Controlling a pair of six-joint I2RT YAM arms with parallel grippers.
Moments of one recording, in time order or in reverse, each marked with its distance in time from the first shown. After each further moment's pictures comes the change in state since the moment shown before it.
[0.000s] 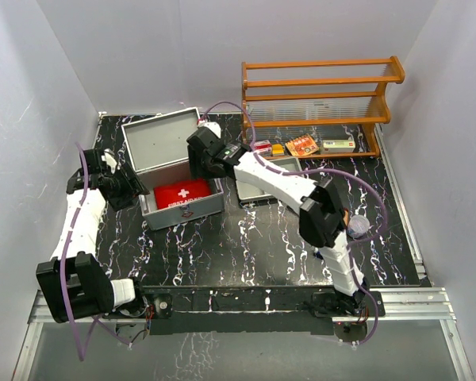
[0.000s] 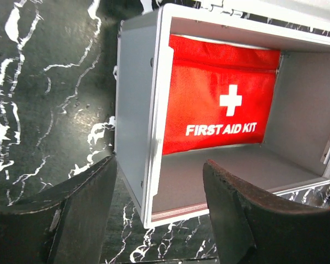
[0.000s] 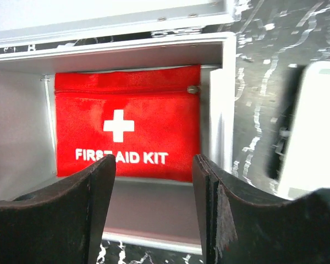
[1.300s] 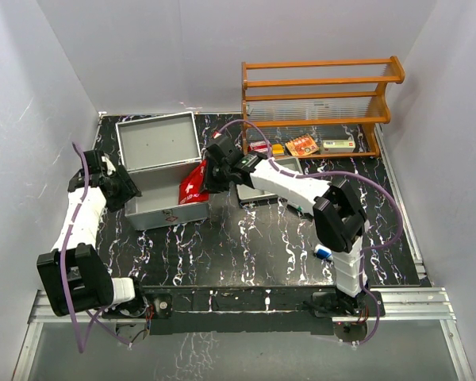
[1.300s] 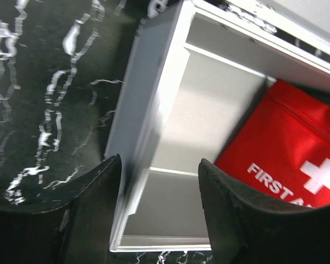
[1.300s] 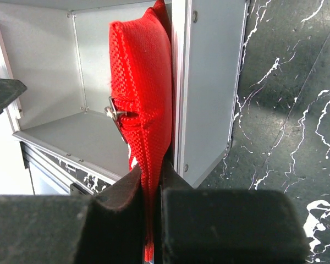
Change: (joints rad) left arm 0.017 0.040 0.002 0.039 -0.201 -0.013; right arm -0.047 -0.208 -0.397 0.220 -0.299 0.218
